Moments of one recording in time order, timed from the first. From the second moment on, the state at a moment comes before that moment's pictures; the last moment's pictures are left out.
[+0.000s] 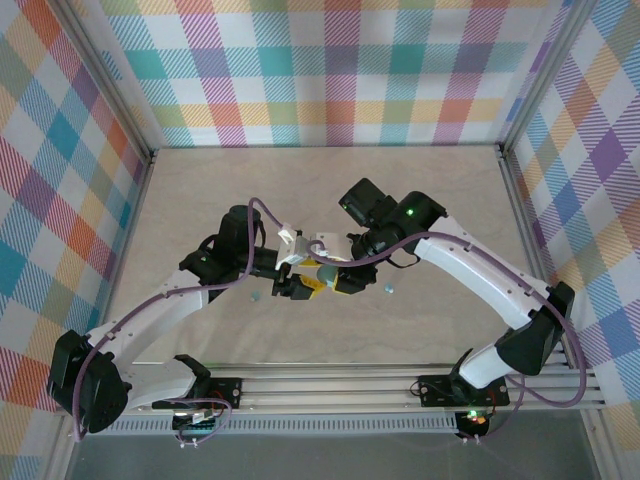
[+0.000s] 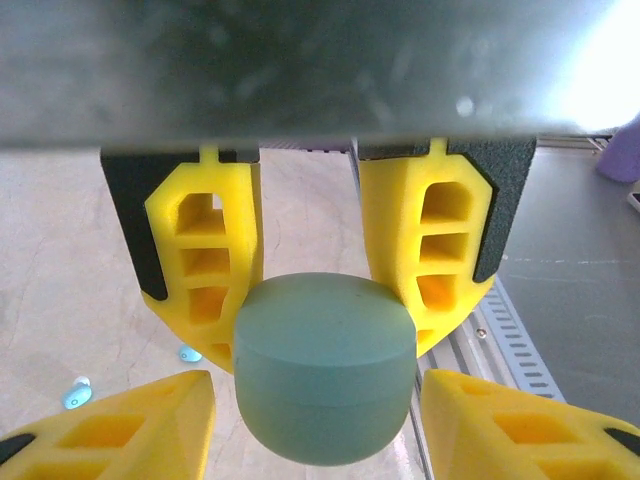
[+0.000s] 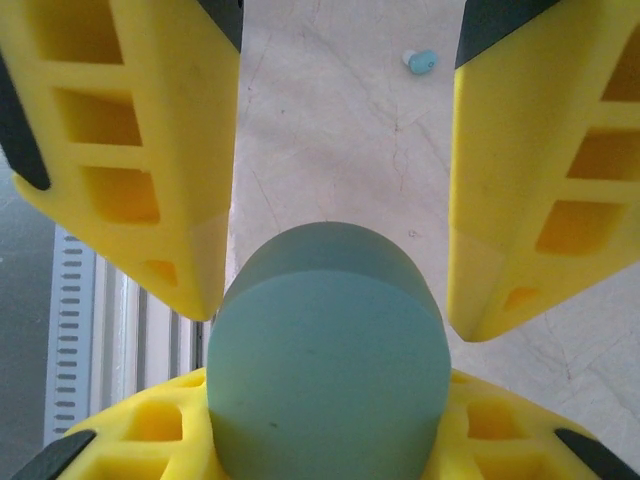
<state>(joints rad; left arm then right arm) -0.58 1.17 0.86 -0.21 1.01 0.39 0.84 1.51 1.60 -1.27 -0.40 -0.67</state>
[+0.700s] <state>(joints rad) -0.58 1.18 0.87 -0.22 1.02 0.36 0.84 1.47 1.55 -1.22 -0.38 -0.64</state>
